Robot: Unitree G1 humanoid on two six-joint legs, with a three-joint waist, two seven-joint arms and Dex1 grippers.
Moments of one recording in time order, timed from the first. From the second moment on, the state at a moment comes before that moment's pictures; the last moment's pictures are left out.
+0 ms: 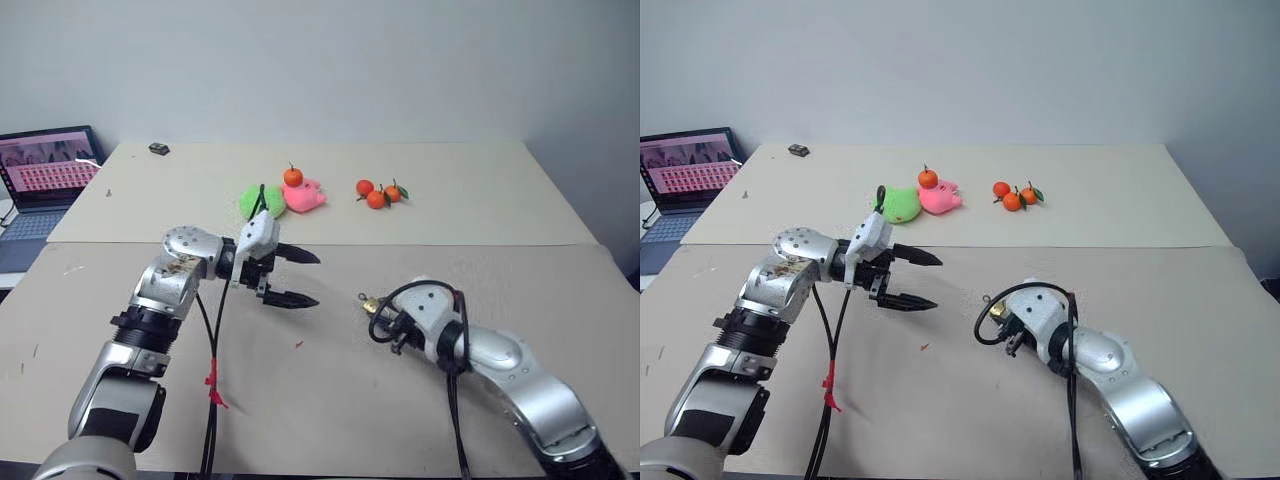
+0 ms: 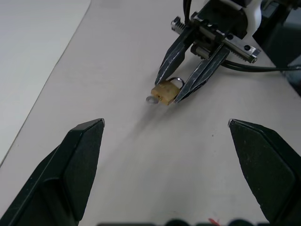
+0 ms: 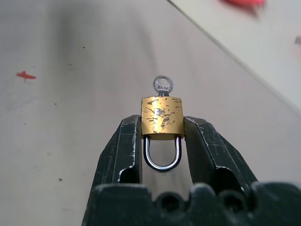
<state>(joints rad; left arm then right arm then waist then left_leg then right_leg) -0.71 0.55 -0.17 0.27 -0.37 0.39 -1.44 -0.13 -0.70 0.22 -0.68 0.14 0.68 0.53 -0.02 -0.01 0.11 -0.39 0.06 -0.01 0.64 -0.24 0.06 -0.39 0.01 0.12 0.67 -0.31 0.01</state>
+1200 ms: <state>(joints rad) -0.67 0.54 -0.22 0.16 -0.51 0.95 -1.25 -0.24 -0.66 0.34 -0.60 -0.15 0.38 0.68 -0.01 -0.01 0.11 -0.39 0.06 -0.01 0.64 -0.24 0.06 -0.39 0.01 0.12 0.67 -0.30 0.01</state>
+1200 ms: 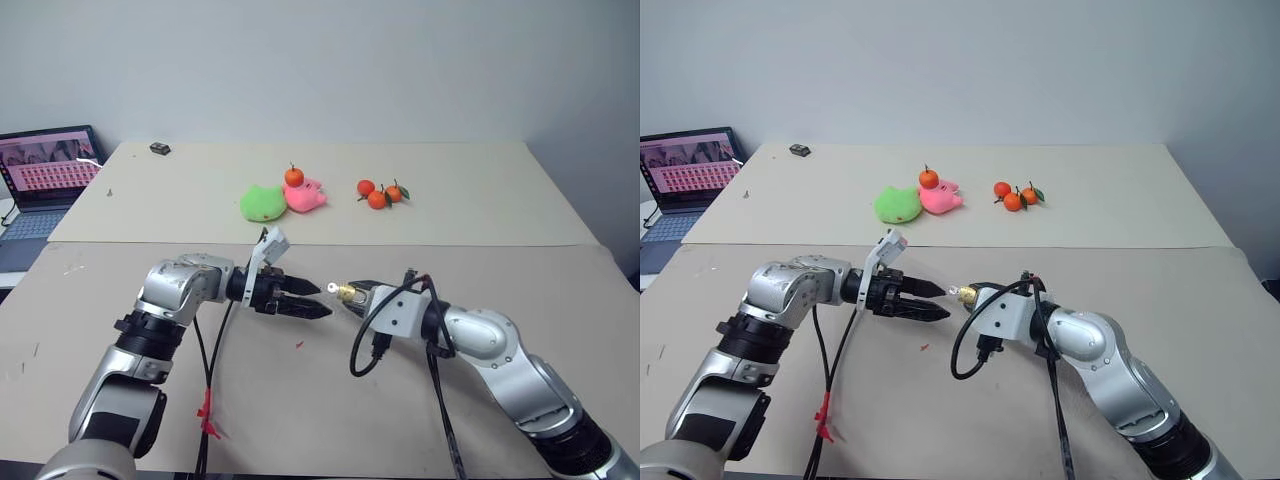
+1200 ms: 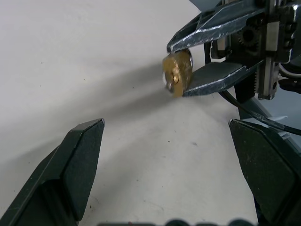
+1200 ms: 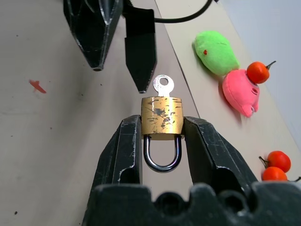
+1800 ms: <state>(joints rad) -0.71 0.53 -0.23 0.21 -0.50 0.91 -1.27 -0.22 -0.65 0.34 -0.62 -0.15 0.40 0.72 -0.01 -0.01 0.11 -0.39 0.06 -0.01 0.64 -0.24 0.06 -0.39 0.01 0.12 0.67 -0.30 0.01</state>
